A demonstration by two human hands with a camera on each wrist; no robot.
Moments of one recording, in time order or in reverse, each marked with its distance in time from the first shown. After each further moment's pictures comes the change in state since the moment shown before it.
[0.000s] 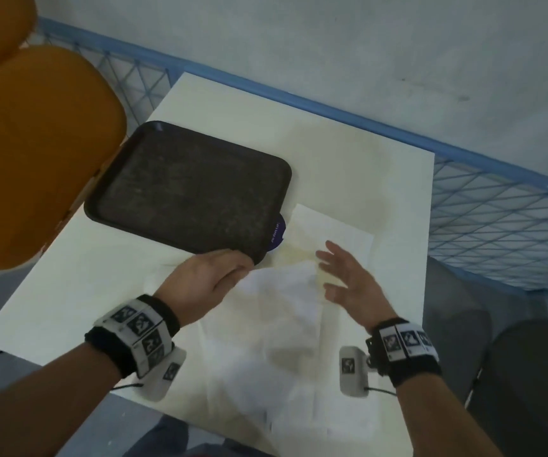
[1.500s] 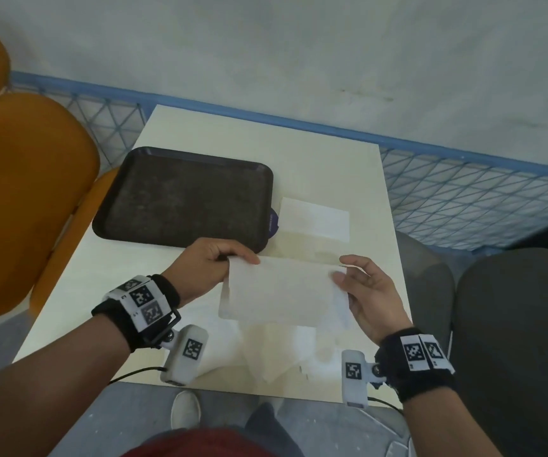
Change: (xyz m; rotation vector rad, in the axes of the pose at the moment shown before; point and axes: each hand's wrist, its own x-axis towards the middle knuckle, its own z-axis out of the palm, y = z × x) left_hand -0.047 -0.003 -0.050 -0.684 -0.167 -0.161; right_hand -0.115 -0.010 0.087 0.569 0.426 -0.052
